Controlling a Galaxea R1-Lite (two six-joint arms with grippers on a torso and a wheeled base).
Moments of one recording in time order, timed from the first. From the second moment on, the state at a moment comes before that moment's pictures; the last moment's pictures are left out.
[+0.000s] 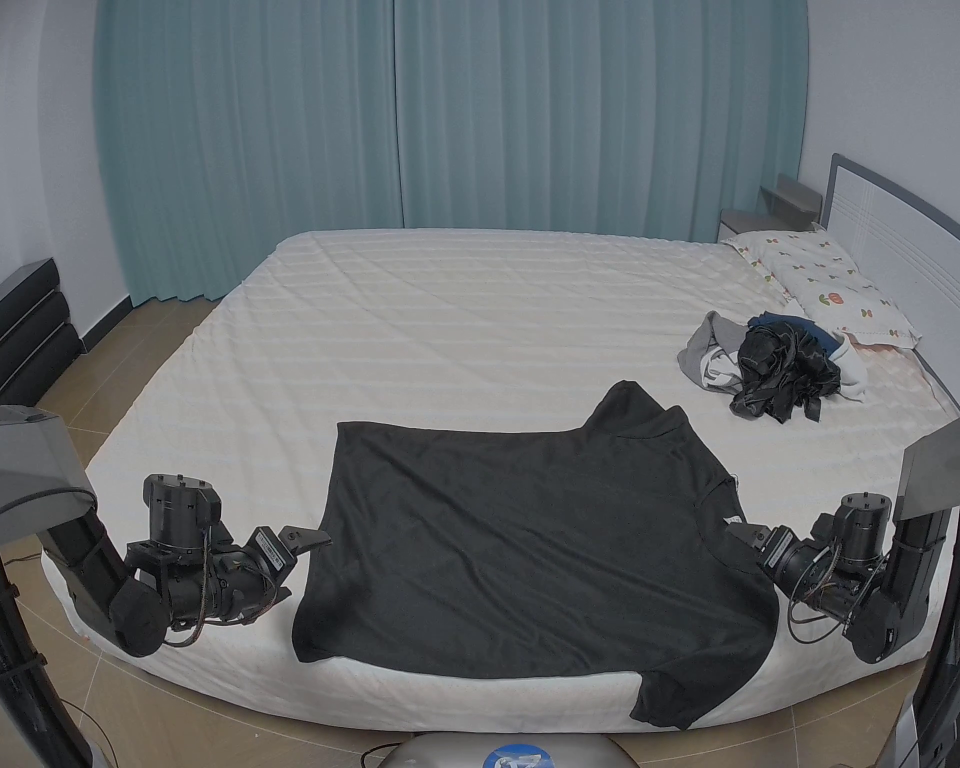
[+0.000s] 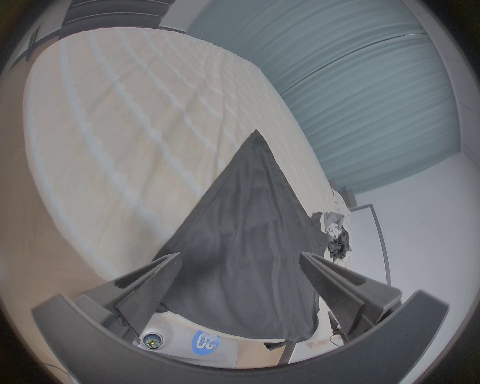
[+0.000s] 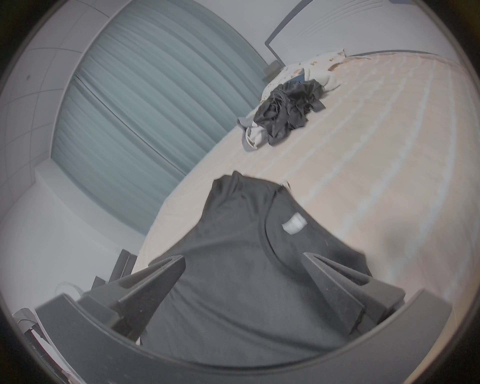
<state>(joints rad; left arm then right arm) -0.18 1.98 -0.37 -0.96 -0.23 -0.95 0.06 2.18 -0.16 -1.55 0.13 0.76</state>
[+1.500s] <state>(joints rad) -0.06 2.13 -0.29 -1.03 -0.29 -0.56 0.11 2.22 -0.04 -1.55 0.15 0.83</state>
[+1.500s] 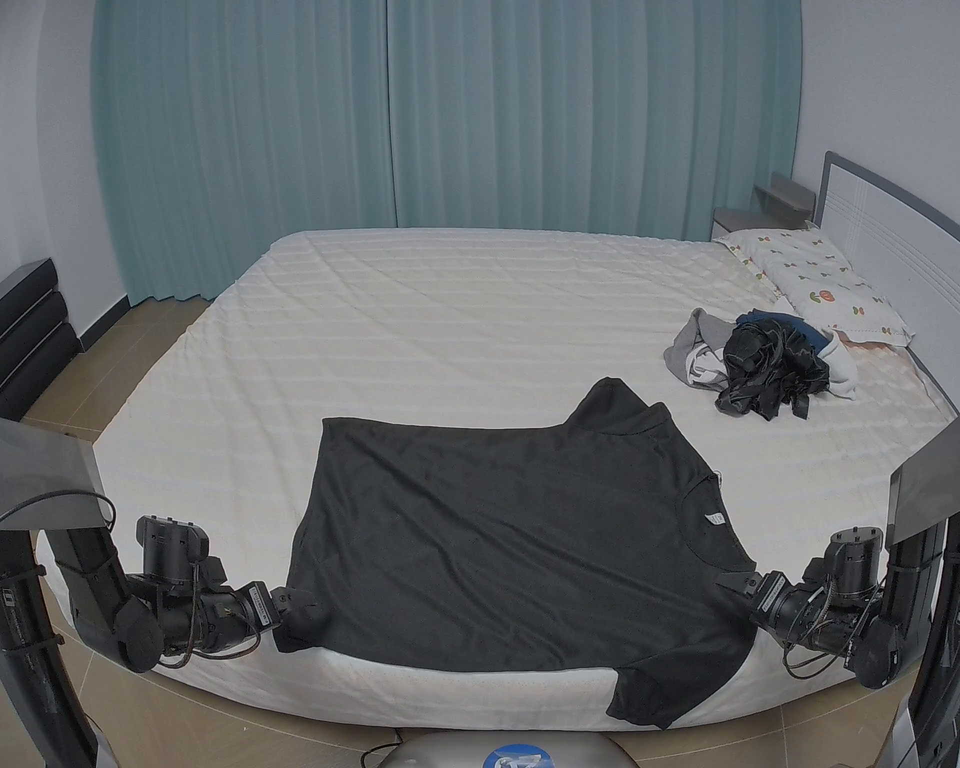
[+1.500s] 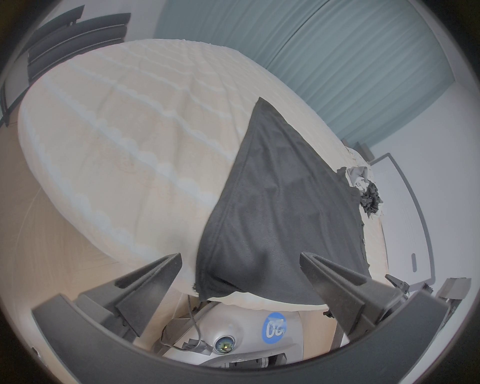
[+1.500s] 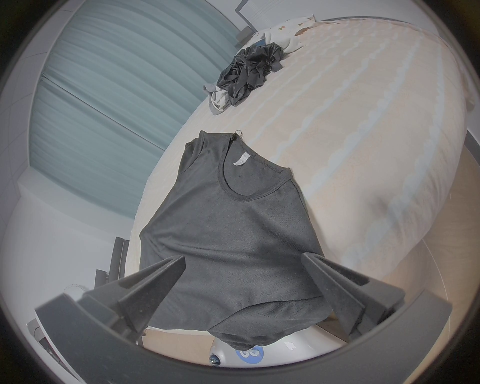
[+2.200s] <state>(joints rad) -0.12 2.23 -0.33 -1.05 -0.25 -0.49 0.12 2.21 -0.03 -1.55 0.14 0.83</state>
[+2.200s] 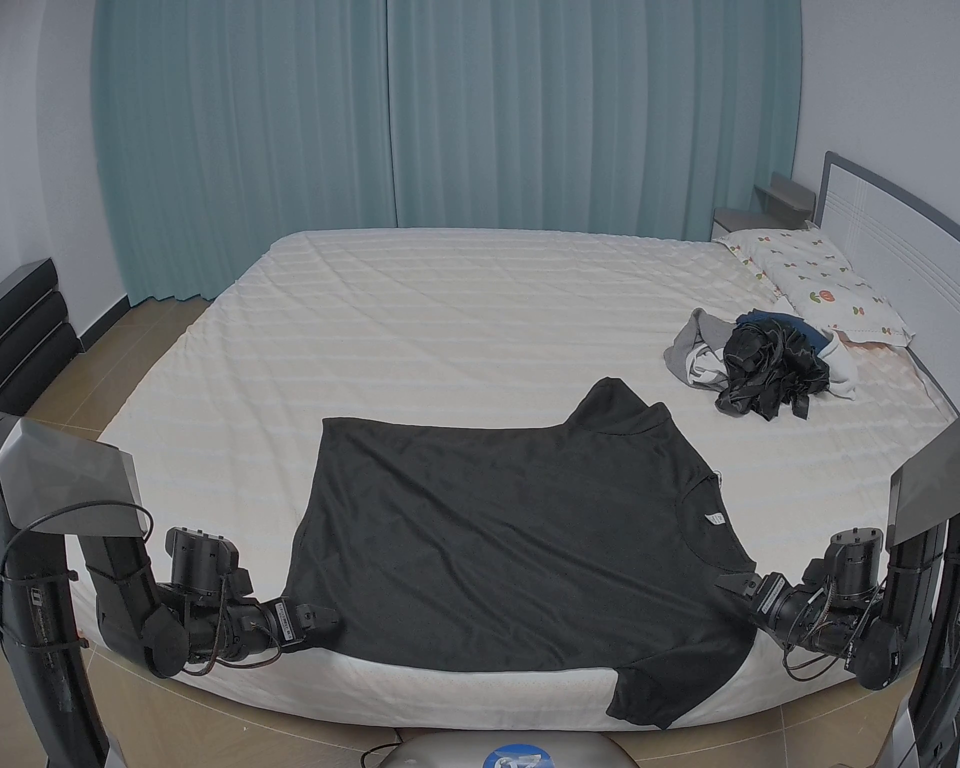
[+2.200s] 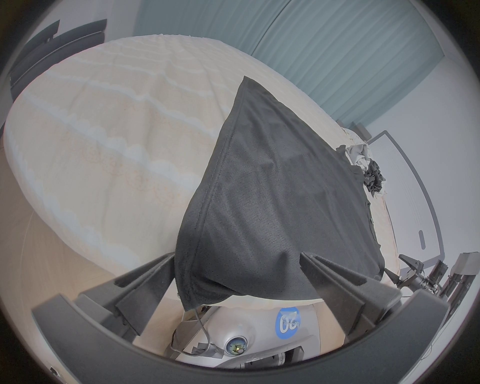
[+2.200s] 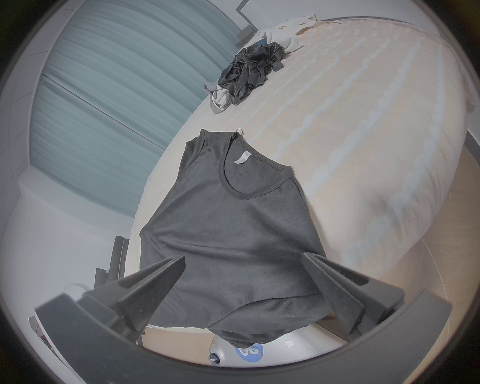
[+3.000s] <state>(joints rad) -0.08 2.21 -0.27 -1.10 -0.26 -0.50 0.13 2.22 -0.02 -1.55 0.15 0.82</state>
